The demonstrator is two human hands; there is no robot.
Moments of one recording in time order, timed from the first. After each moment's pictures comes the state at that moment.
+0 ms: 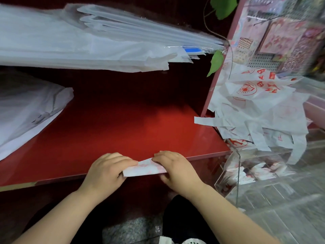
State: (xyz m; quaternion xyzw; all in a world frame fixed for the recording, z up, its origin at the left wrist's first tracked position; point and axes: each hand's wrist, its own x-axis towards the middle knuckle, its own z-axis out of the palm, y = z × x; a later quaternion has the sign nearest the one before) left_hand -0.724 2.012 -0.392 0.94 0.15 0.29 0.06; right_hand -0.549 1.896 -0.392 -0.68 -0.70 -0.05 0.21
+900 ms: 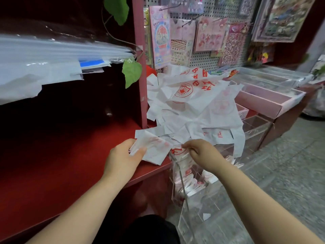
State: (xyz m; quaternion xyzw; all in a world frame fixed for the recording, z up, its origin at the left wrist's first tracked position) left_hand -0.515 1.932 -0.337 0.82 0.32 0.27 0.39; right_hand -0.350 1.789 -0.355 -0.85 -0.44 0.03 0.29
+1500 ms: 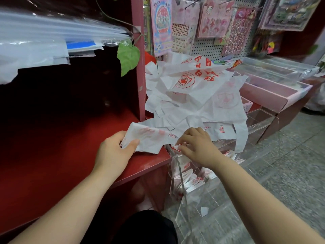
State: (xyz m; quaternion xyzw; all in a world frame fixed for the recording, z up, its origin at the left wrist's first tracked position) left_hand -0.508 1.947 -0.347 0.82 0.31 0.30 0.39; right_hand -0.341 1.801 -0.364 -0.84 -0.50 -0.01 0.19
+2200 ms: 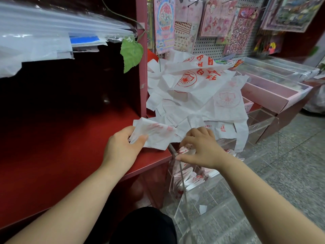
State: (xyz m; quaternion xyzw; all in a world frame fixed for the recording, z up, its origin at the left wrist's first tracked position) left_hand -0.500 1.940 -0.346 0.81 0.30 0.29 0.40; right_hand -0.348 1.795 -0.355 -0.84 -0.52 -0.02 0.13
